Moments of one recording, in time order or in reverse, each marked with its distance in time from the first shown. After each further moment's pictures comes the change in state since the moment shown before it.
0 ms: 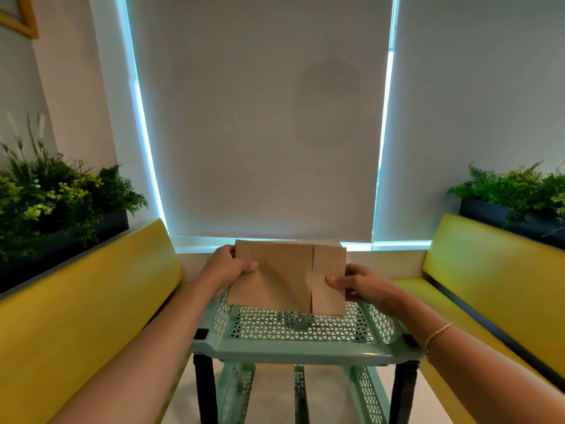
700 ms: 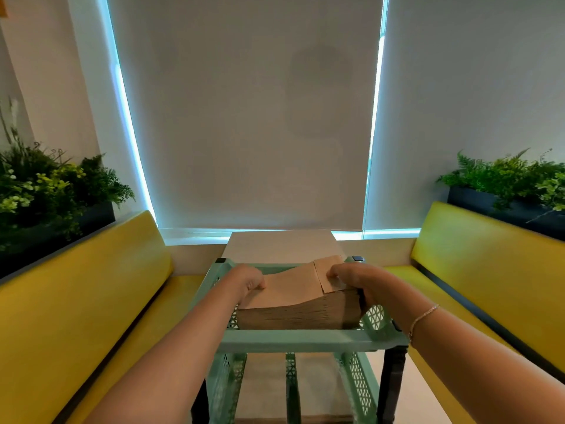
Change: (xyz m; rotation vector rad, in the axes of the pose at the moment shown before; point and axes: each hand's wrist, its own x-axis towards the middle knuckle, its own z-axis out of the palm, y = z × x) left_hand 0.011 -0.019 0.066 0.292 -0.115 -0.327; right_hand -0.008 -0.024 0.013 -0.098 0.109 0.549
